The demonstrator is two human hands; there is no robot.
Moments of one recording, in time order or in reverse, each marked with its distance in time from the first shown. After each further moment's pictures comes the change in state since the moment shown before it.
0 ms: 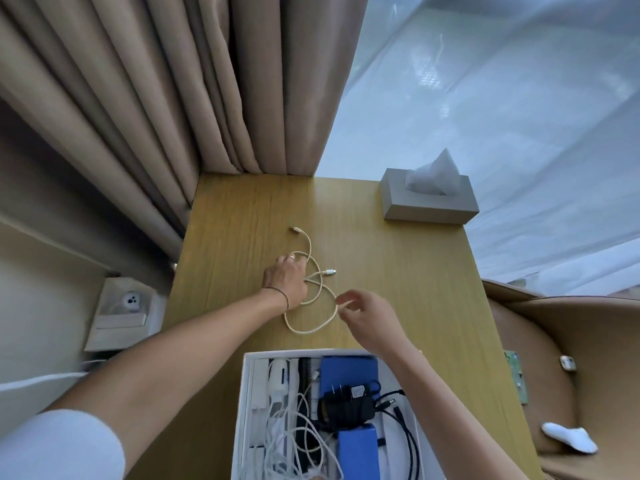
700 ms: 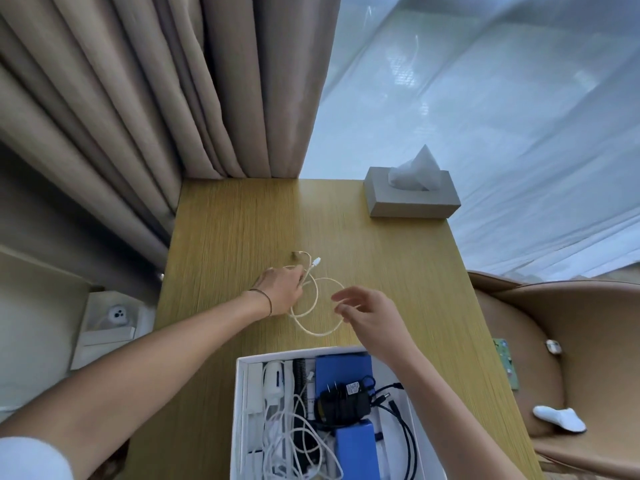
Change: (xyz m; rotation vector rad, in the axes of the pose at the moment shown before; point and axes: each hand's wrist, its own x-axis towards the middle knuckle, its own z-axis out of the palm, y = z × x) left_hand -0.007 -0.006 -0.009 -0.136 -0.101 0.227; right_hand -0.026 -0.003 -0.016 0.217 0.083 -0.046
